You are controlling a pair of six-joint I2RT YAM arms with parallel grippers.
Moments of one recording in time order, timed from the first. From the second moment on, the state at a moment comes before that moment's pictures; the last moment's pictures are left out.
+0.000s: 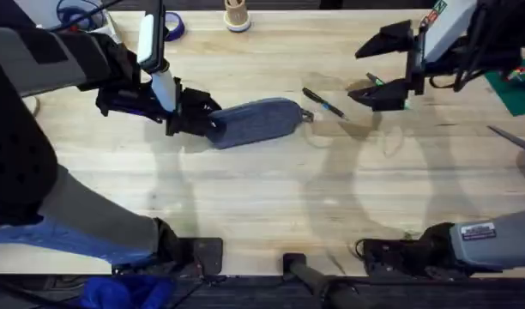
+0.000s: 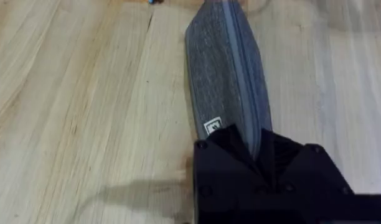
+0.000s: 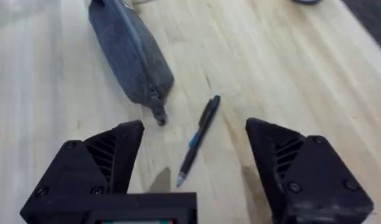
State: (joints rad) left arm 0.25 1.75 1.00 -0.98 0.98 1.75; right arm -0.16 1.68 1.18 -0.82 -1.03 -1.31
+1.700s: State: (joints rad) left arm 0.25 1.75 1.00 -0.96 0.98 1.75; right arm 0.01 1.82 1.19 -0.86 -0.89 -1.47
